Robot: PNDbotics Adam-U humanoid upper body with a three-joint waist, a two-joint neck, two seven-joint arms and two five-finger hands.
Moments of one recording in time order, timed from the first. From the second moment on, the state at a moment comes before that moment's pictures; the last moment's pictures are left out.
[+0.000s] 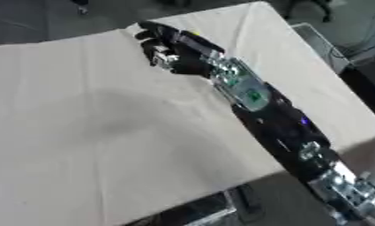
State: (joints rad) left arm -0.35 0.95 -0.06 -1.98 -0.72 0.01 -0.11; right arm -0.65 -0.60 0.16 -1.32 0.06 -0.15 0.16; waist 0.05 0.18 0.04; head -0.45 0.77
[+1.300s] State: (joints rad) left arm -0.47 0.81 -0.16 -1.99 -0.54 -0.26 -0.20; right arm -0.82 -0.63 0.03 -0.78 0.62 -0.08 0.09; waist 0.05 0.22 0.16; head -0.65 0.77
